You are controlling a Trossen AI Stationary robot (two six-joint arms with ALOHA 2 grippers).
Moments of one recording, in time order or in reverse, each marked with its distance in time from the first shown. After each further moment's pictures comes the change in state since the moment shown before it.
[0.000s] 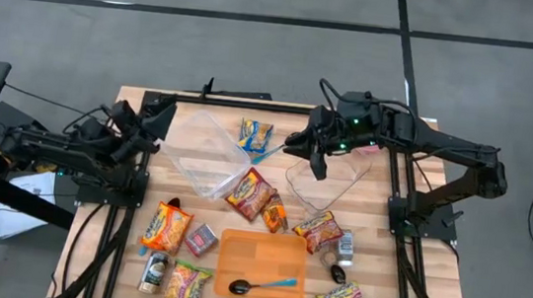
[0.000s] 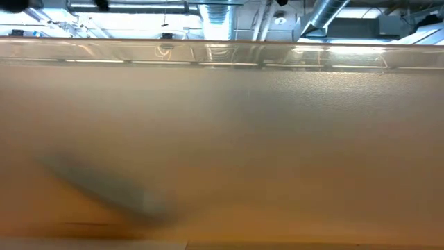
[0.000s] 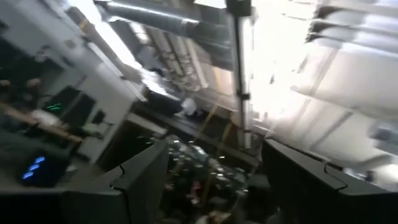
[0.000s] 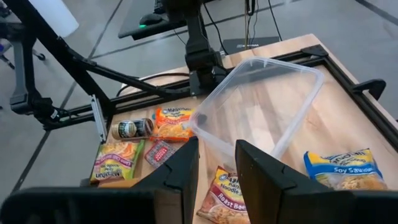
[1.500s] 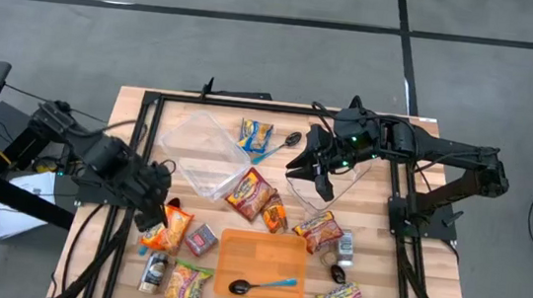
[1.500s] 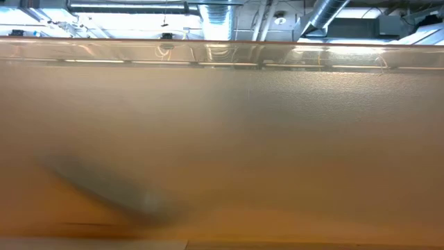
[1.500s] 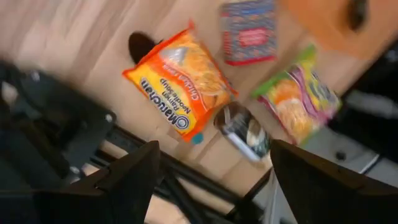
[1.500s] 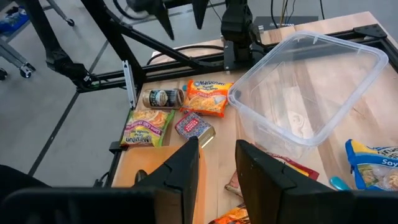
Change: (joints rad) left arm -0.468 0.581 0.909 -2.454 0.569 -1.013; right arm 0.111 -0.003 0.000 -0.076 -0.037 -0.019
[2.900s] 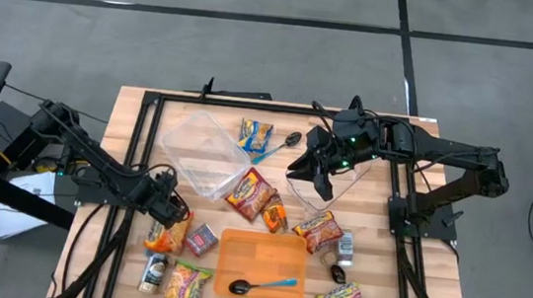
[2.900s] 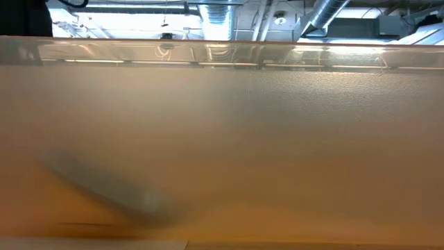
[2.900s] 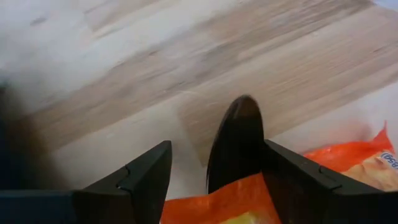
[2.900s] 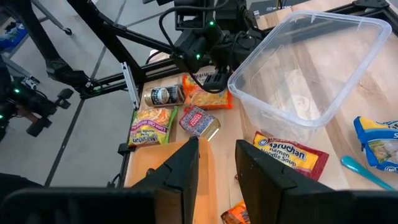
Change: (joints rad) left arm 0.006 -0.025 -0.921 0.768 -0.308 -0.440; right arm 0.001 0.000 0.000 -0.028 0.004 0.105
